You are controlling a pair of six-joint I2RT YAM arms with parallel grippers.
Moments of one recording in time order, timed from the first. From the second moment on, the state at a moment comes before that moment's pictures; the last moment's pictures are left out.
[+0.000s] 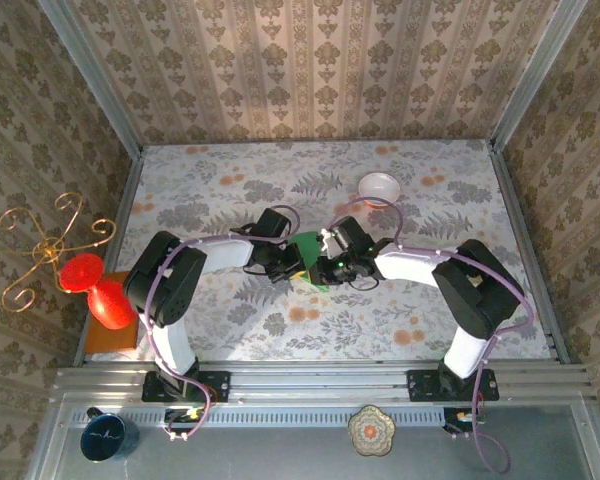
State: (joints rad) left arm -0.63 1.82 0.97 -0.26 0.44 -0.93; right arm 0.63 1.74 0.92 -0.15 -0.45 0.53
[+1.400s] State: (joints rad) left arm -0.62 1.84 0.99 -0.26 0.47 -0.92; right arm 0.62 1.84 0.98 -0.21 -0.42 0.55
